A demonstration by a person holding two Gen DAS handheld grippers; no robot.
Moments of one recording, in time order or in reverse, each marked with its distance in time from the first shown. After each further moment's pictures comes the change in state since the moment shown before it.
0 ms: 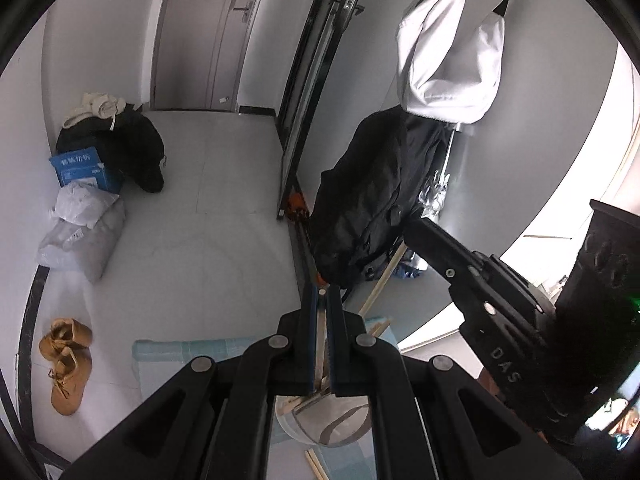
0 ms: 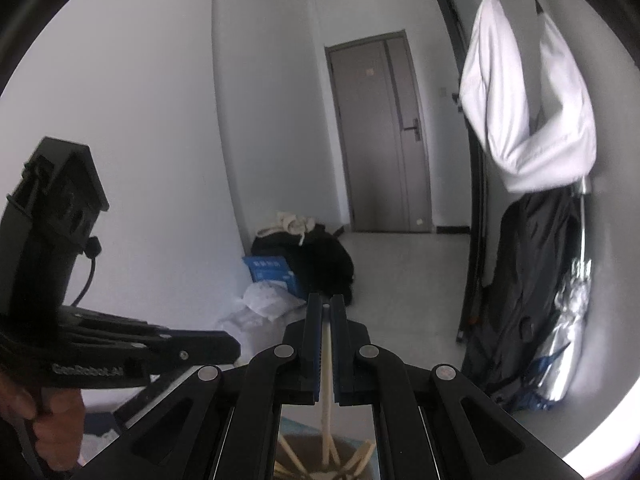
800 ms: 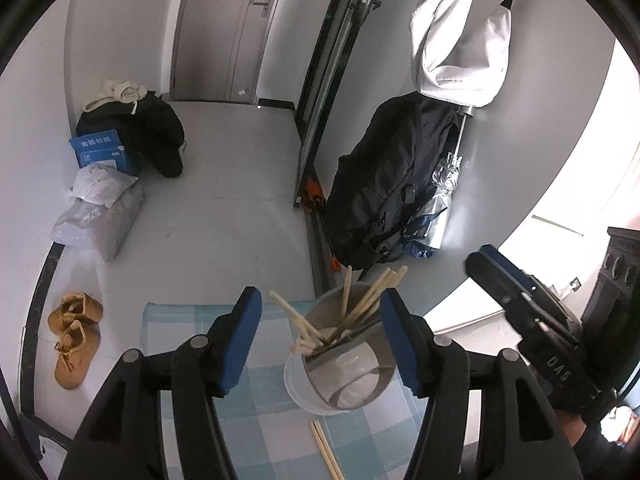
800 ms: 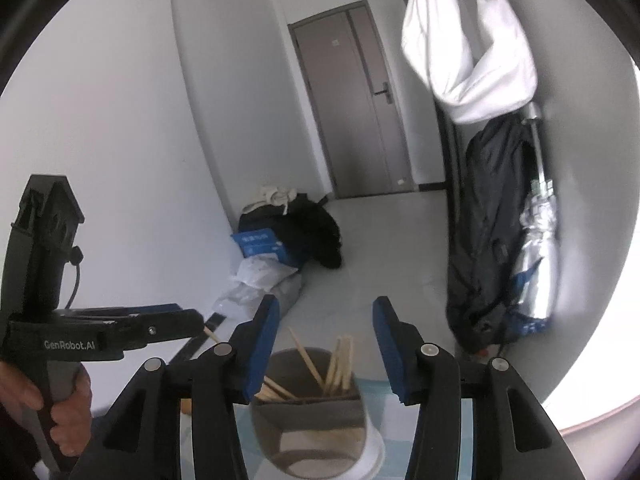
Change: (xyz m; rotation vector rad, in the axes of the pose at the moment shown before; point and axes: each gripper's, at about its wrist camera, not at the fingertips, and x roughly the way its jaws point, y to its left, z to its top) left arm -0.016 -0.007 -0.030 -0.029 0.001 0.054; right arm -0.058 -0.016 -0.032 0.130 0.077 -0.072
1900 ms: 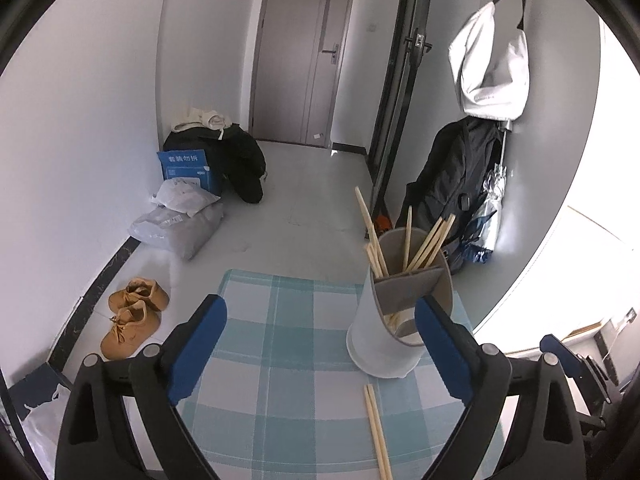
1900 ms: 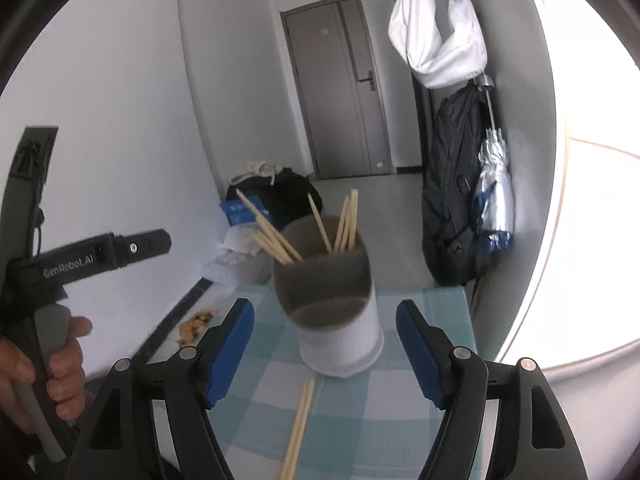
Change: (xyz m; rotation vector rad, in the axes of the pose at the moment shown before) left arm -0.037 0.001 -0.102 -0.051 -0.225 0.283; right arm -0.071 0.037 -0.117 -0.030 0.058 -0.079
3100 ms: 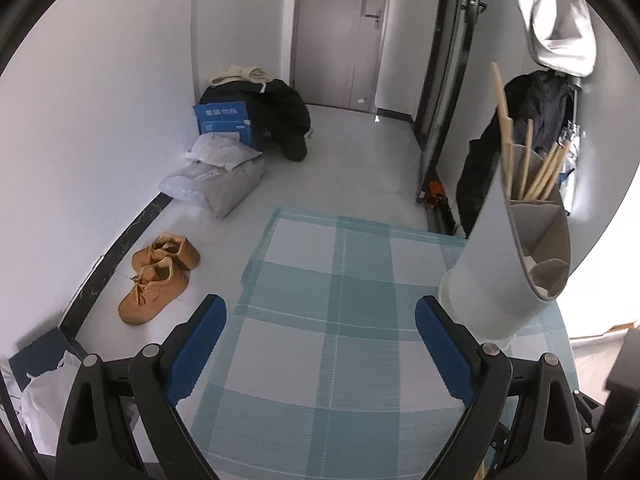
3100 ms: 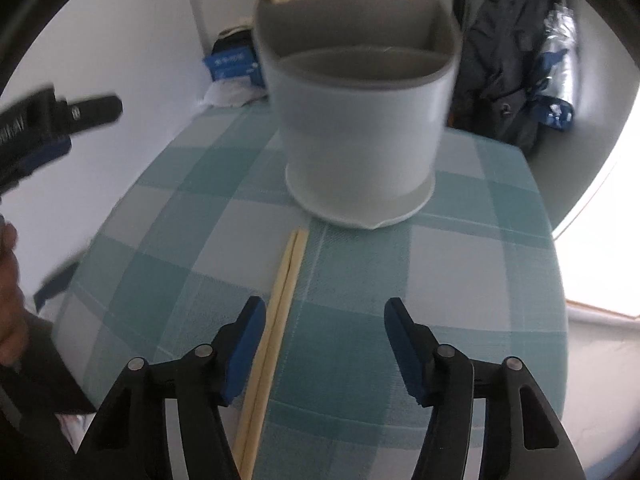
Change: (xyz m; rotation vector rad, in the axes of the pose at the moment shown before) left arm 0.064 0.057 -0.048 -0.054 0.113 0.152; right arm 0.128 0.023 -0.103 -0.136 0.501 -0.090
